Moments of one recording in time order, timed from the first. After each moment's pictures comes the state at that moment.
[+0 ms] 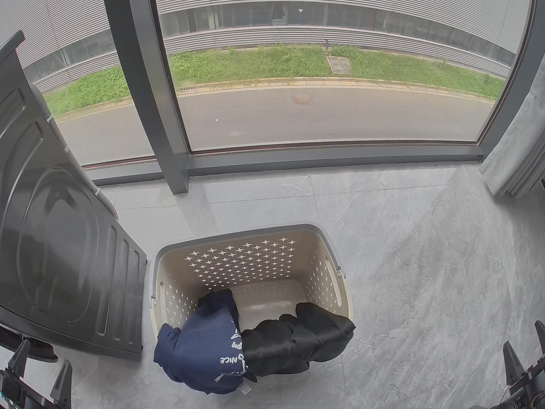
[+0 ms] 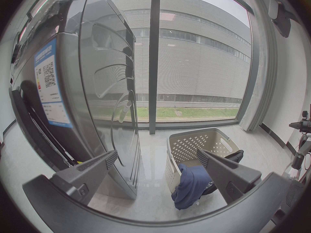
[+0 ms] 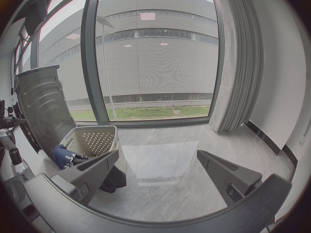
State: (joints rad) left arm 0.00 0.02 -0.02 0.00 0.02 -0.04; right arm 0.00 0.02 -0.02 0.00 0.01 0.00
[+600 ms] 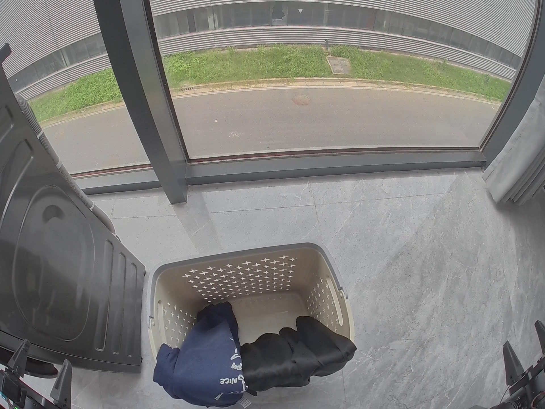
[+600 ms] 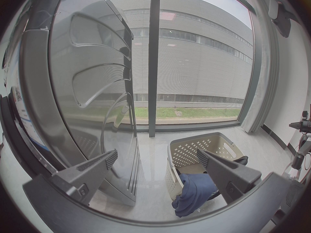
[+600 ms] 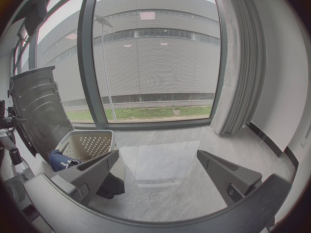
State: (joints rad) left arm 0.00 0.02 -0.02 0.00 0.02 -0.04; right arm 0.00 0.02 -0.02 0.00 0.01 0.00
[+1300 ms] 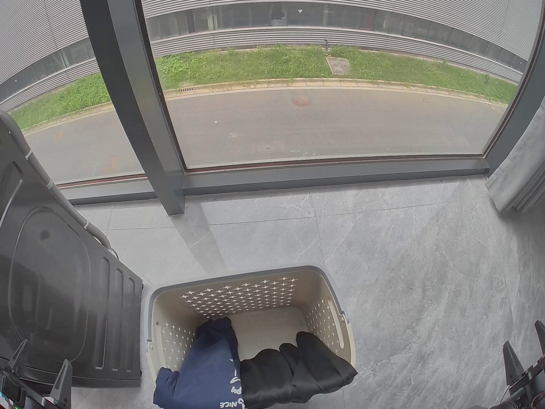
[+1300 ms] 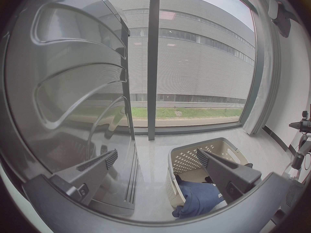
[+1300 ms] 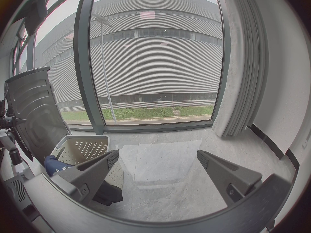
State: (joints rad) left arm 0.00 0.02 -0.02 0.00 0.02 -0.04; right arm 0.00 0.02 -0.02 0.00 0.01 0.00
